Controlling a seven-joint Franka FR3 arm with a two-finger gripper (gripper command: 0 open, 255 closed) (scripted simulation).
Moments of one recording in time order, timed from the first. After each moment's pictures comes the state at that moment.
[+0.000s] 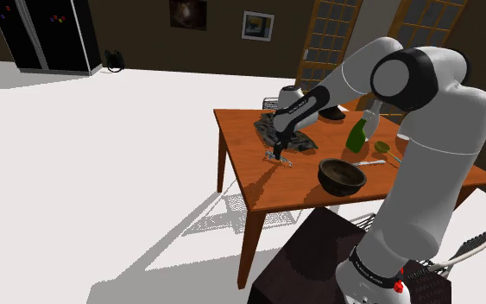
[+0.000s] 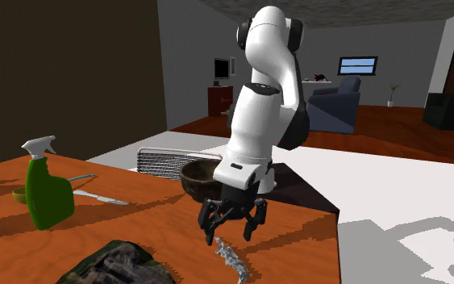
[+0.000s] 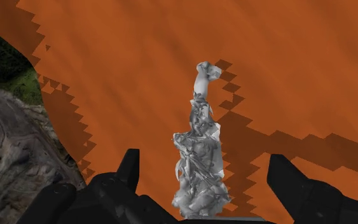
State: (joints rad) arm 0.06 0.16 -0.48 -2.25 -0.16 2.47 -0.46
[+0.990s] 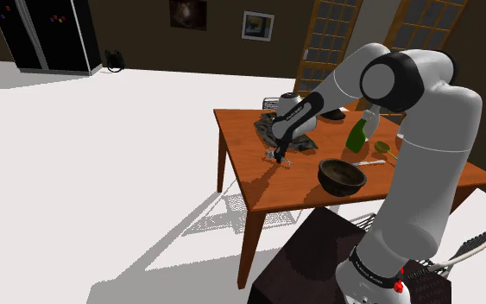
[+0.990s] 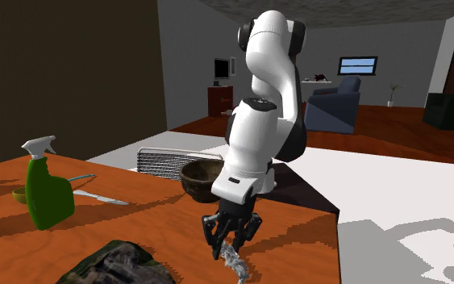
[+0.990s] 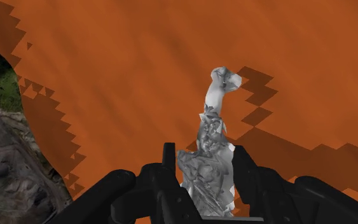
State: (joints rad) arm 0.05 0.23 -0.48 -2.26 -0.14 2.55 -0.48
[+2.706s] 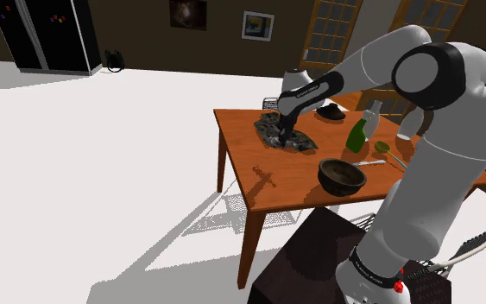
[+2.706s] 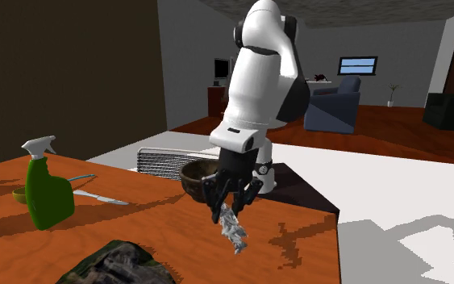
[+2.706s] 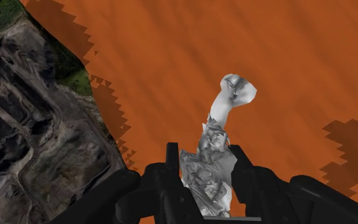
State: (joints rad) arm 0.07 0.05 -0.49 -2.19 -0.22 2.32 -0.45
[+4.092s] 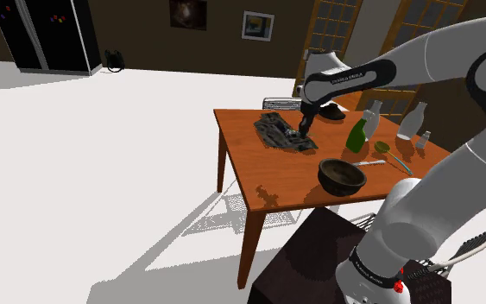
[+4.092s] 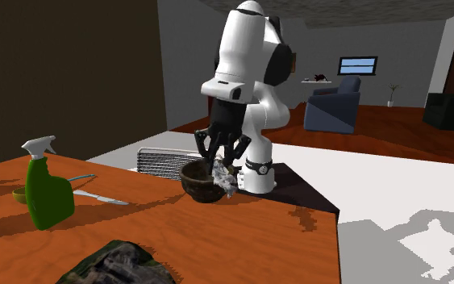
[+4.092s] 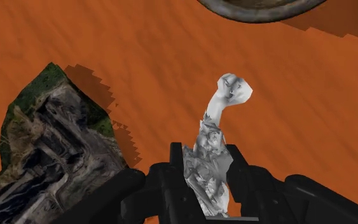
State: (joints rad) arm 0.04 -0.28 -0.49 -2.31 -0.37 2.13 -0.43
